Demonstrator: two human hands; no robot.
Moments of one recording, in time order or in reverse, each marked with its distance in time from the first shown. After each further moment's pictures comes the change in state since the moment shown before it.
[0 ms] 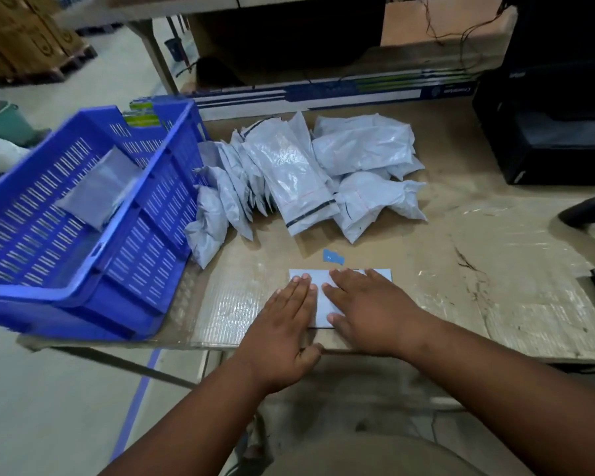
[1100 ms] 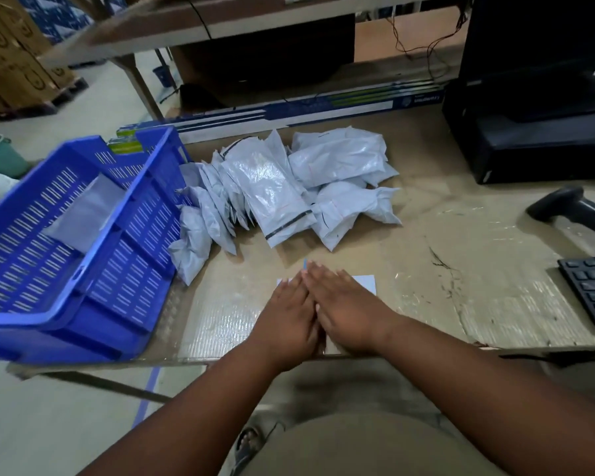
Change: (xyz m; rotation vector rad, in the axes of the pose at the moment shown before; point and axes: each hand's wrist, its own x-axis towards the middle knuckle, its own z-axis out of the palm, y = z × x) left_hand 0.059 0.021 0.000 0.060 -0.037 0.066; right_hand 0.006 0.013 0.017 0.180 0.098 -0.008
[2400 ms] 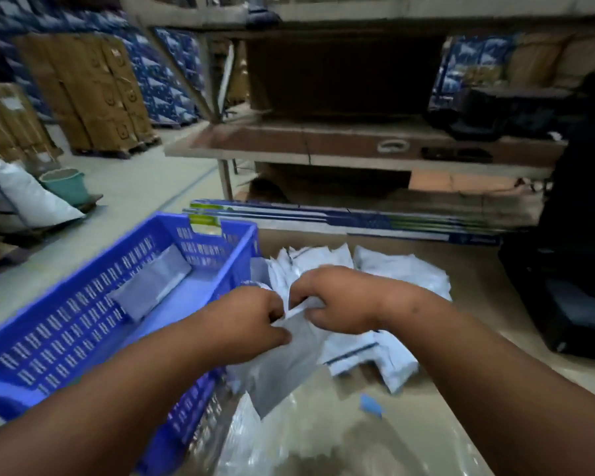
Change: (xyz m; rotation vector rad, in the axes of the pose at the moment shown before) left_hand 0.009 -0.111 -0.287 -0.053 -0.086 -0.403; right_hand 0.183 -0.103 -0.246 -0.026 -0.100 -0.254
